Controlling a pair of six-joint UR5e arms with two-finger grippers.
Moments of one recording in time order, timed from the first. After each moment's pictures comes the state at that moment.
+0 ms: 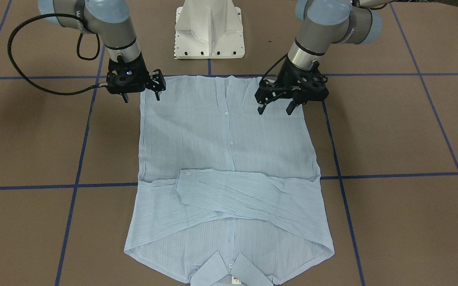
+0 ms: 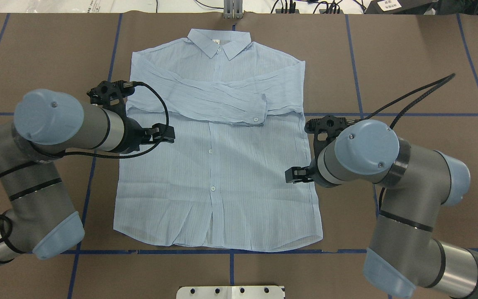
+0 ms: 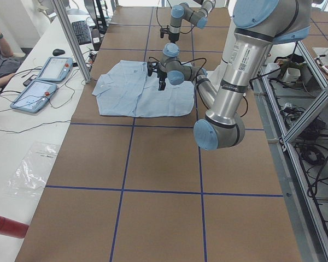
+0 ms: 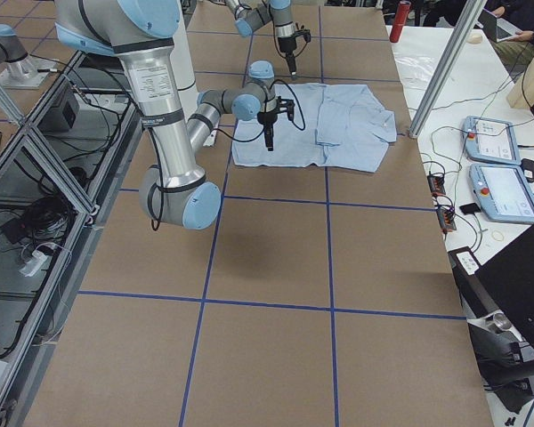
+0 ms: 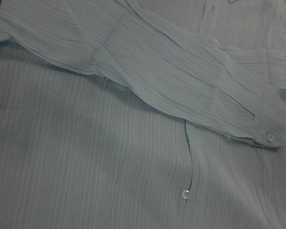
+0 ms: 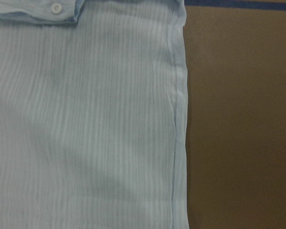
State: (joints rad) left arm -0.61 -1.92 -1.93 -1.90 -1.83 -1.37; right arm 0.45 -1.23 2.02 -1.60 1.77 1.19
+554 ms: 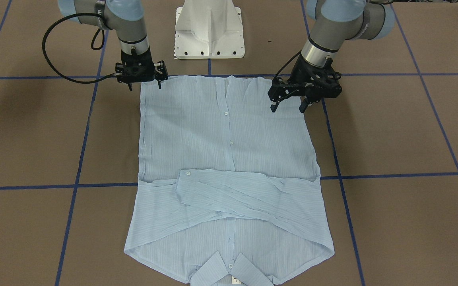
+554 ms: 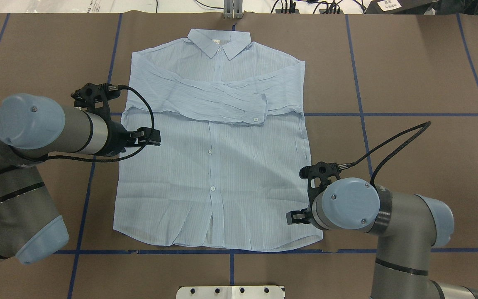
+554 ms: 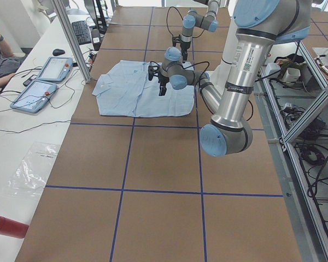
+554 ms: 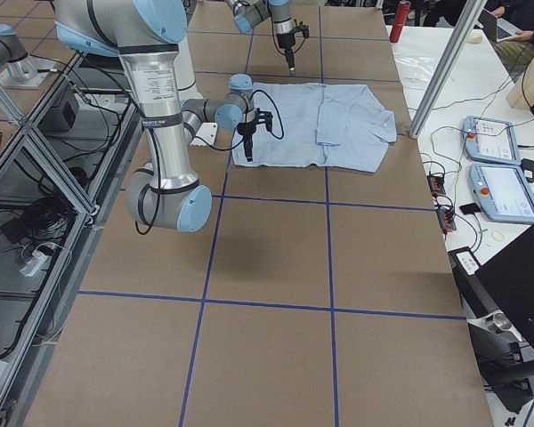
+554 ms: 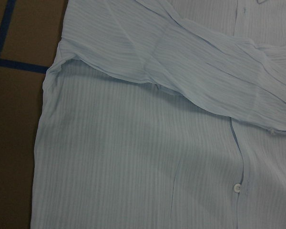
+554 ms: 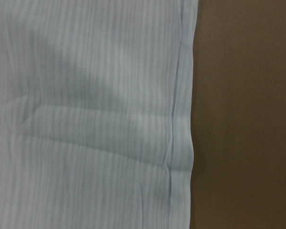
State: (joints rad) left arm -0.61 -1.88 -1.96 -1.90 -1.82 -1.35; right arm 0.29 -1.29 2.01 -1.60 1.70 1.24
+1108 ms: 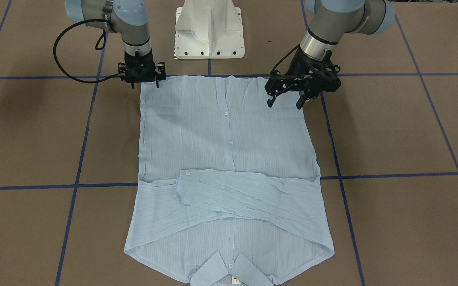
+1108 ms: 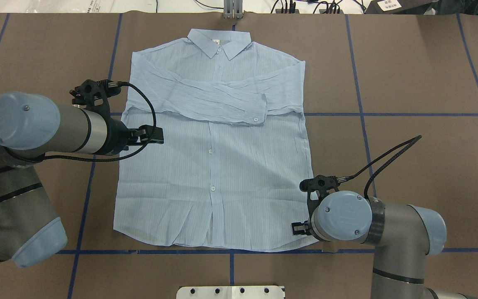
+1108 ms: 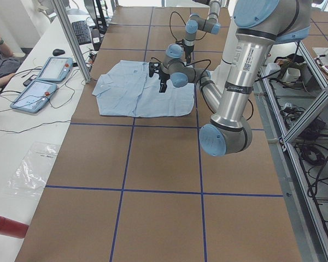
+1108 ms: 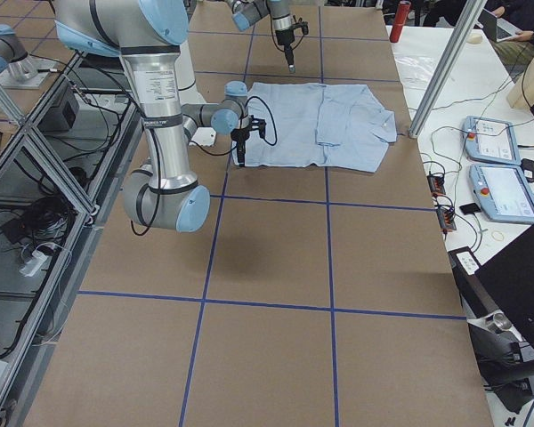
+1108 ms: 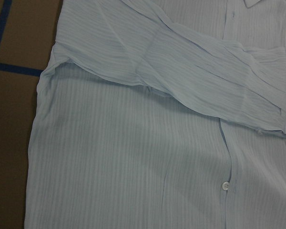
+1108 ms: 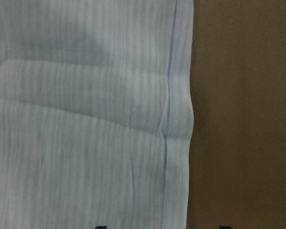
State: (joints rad) left arm -0.61 -1.89 -1.99 -1.90 -1.82 -1.35; right arm 0.26 -1.30 1.98 -1.60 1.71 1.27
